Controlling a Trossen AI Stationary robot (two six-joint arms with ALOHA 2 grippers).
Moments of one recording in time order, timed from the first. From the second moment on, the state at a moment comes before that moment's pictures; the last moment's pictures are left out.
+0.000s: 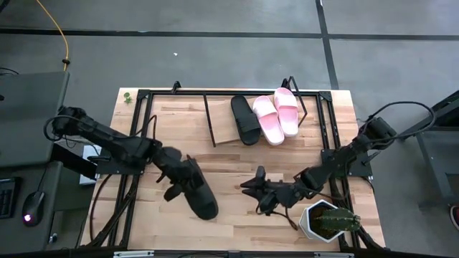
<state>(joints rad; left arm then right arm) -0.19 1.15 0.69 -0.09 0.35 -0.62 0.58 1.55 0.96 0.16 0.63 -0.77</state>
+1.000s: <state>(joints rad) -0.08 1.15 0.69 -0.02 0.50 -0.63 0.64 1.94 1.41 -0.01 0.75 -0.94</state>
